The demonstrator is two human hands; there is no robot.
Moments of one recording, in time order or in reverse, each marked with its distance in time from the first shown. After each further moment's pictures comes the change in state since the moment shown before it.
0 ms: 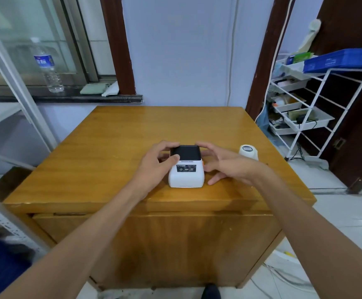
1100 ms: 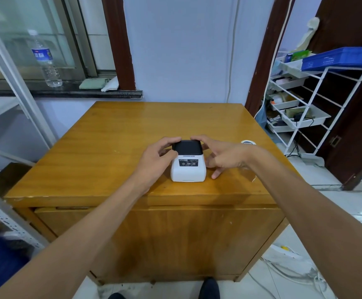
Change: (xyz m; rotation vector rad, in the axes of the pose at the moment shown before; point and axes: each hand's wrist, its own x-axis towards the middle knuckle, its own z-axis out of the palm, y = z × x) left_hand -0.001 0.002 -0.003 -0.074 -0.035 0.004; right_hand 0.009 -0.020 -0.004 -0.302 -0.138 0.066
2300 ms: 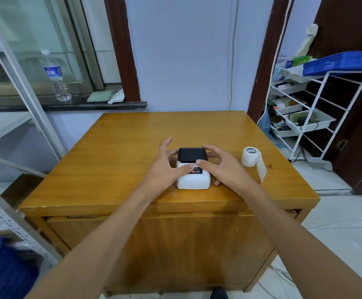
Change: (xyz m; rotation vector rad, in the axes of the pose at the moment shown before) left_hand -0.004 0.005 0.001 0.142 -0.038 -0.100; right_hand 0.000 0.020 0.047 0.177 0.598 -0.134
